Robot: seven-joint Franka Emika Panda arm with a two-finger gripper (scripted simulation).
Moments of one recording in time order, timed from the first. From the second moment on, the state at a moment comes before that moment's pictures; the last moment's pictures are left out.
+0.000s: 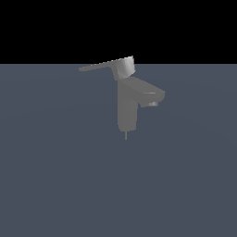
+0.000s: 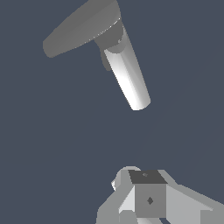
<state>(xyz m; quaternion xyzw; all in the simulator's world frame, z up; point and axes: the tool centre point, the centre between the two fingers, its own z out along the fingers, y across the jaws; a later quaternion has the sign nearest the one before) -0.210 0.002 0.455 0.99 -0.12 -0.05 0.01</state>
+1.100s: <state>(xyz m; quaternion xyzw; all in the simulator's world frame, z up) -0.089 0.039 0.400 0.93 -0.36 -0.08 0.01</state>
